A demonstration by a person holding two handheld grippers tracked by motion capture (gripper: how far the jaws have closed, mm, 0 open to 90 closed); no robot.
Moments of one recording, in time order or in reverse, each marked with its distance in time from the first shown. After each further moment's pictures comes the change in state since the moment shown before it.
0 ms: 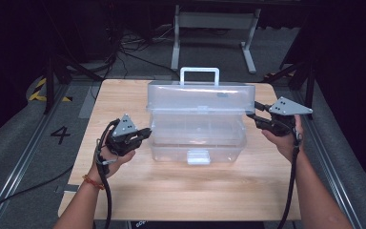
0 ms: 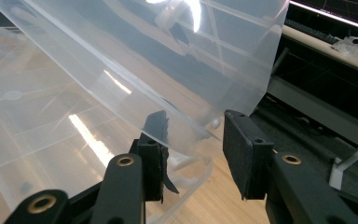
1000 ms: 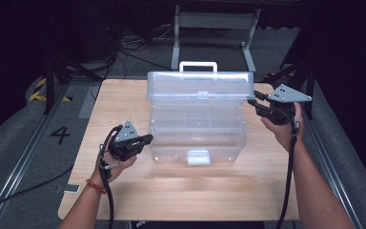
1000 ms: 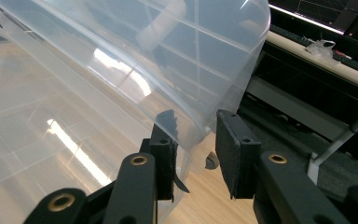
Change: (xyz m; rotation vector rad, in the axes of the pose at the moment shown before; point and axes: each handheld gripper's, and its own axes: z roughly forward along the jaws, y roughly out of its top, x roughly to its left) left arm -0.003 -0.015 0.010 0.001 -0.030 -0.010; right arm -0.013 0.027 0.009 0.010 -0.074 0.018
